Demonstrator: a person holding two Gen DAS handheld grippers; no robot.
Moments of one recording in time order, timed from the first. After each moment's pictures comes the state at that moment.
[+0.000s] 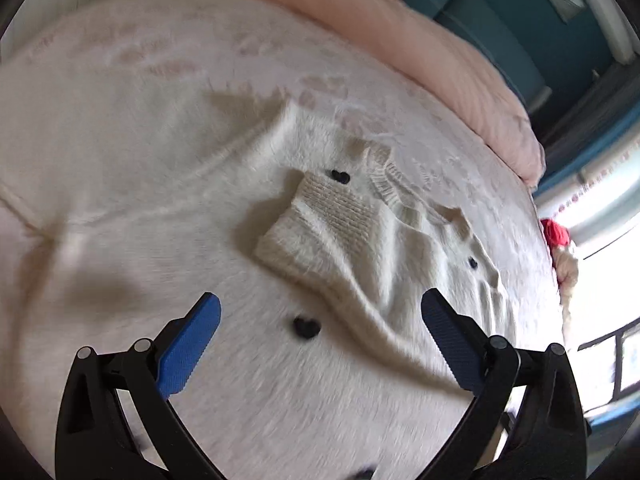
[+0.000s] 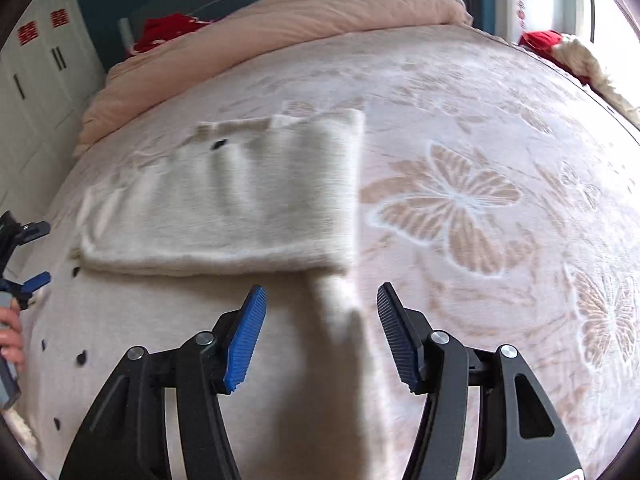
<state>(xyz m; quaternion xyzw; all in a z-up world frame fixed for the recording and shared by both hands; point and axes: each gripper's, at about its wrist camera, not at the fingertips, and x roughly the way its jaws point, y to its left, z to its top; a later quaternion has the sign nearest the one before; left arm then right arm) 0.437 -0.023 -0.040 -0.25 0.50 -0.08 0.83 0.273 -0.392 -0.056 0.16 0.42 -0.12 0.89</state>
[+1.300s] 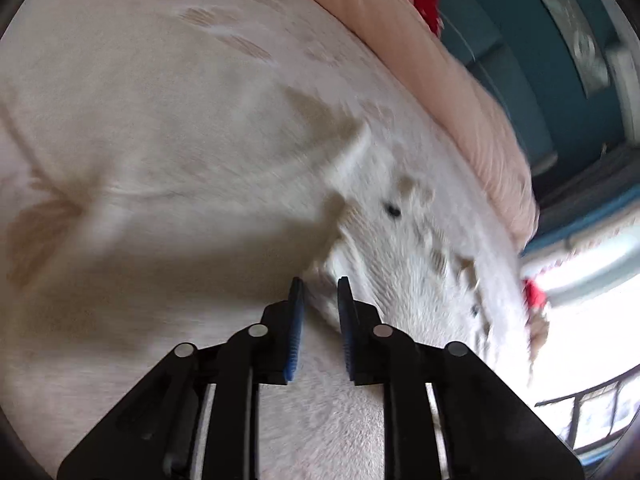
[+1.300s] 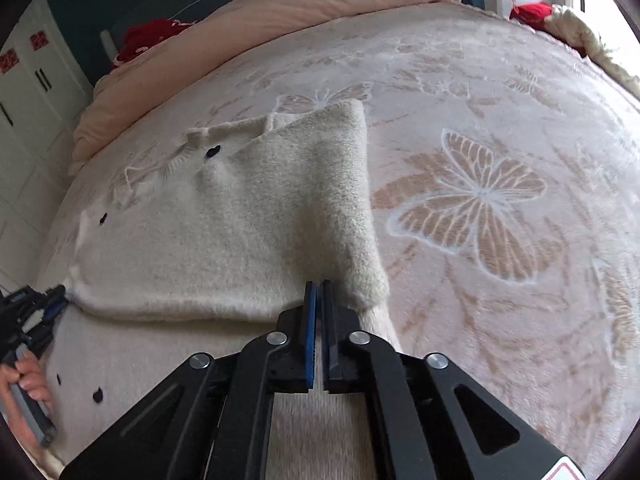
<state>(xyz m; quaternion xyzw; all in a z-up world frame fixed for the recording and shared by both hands) 0.421 0.051 -0.058 -0.36 0.44 -0.05 0.82 0.291 -0.388 -0.050 0.19 0.43 -0.12 0.87</state>
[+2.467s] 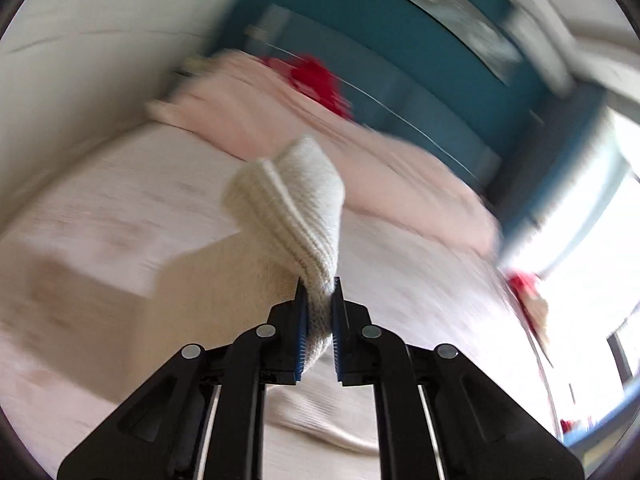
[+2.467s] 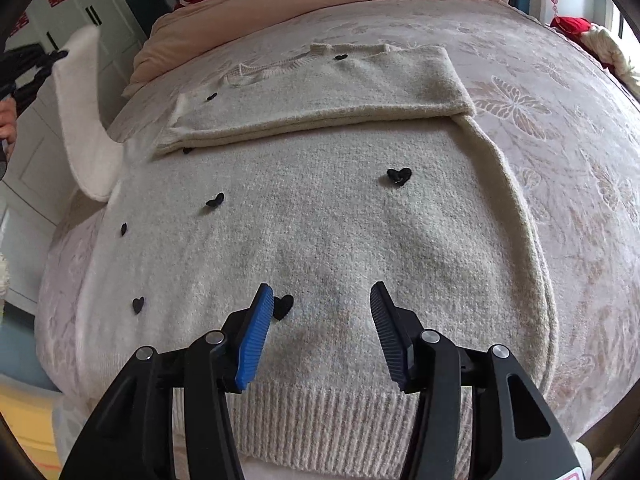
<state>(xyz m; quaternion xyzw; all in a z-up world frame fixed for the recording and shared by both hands) 0.433 0.042 0.152 -0.20 0.33 -0.17 0.91 0.167 -0.247 -0.032 0.16 0.48 -0.06 0.86</state>
